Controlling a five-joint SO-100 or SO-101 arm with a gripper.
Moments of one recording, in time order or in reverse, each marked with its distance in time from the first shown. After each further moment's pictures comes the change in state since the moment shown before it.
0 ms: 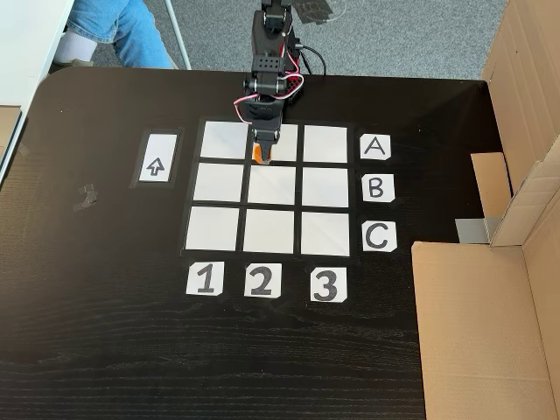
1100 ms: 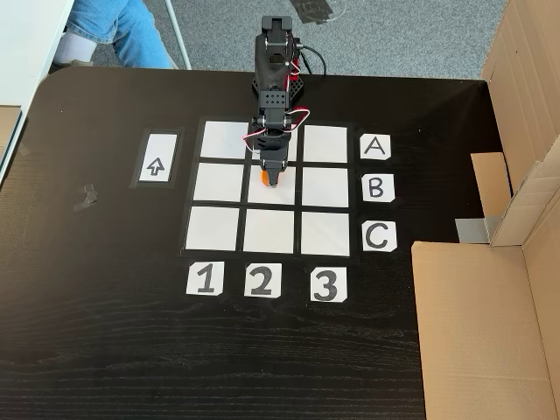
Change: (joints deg) arm -3.8 -20.4 -10.3 -7.0 2.1
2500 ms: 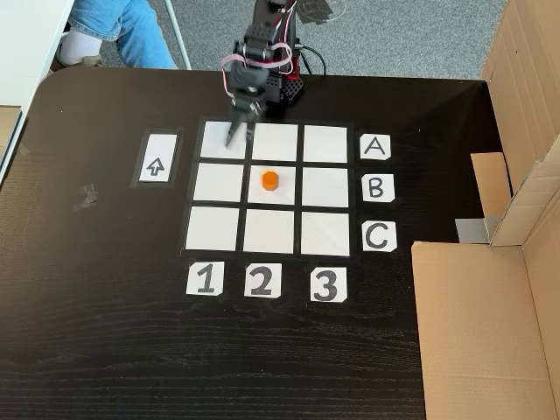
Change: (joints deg) arm 21.6 62.9 42.5 -15.1 4.7
